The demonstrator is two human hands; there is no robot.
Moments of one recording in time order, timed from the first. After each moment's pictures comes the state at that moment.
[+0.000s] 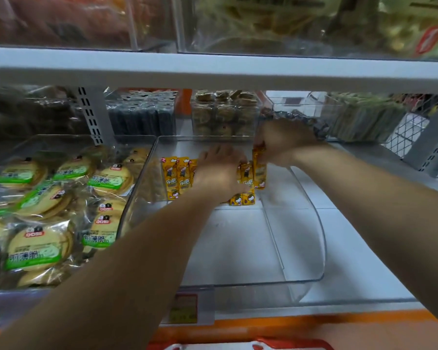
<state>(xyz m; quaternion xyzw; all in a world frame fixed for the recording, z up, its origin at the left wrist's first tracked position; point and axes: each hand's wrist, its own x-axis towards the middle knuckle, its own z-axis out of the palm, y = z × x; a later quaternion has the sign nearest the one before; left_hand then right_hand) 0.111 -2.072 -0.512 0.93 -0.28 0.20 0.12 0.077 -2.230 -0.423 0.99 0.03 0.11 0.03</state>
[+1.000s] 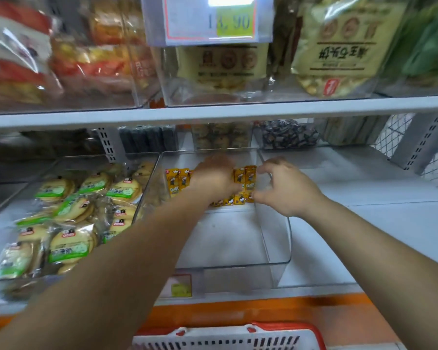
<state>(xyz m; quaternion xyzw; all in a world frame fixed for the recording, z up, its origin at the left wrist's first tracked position) 0.083 -2.074 -0.464 0.95 -0.28 0.08 0.10 -0.024 -2.230 -0.449 0.97 -0.01 0.14 -0.18</state>
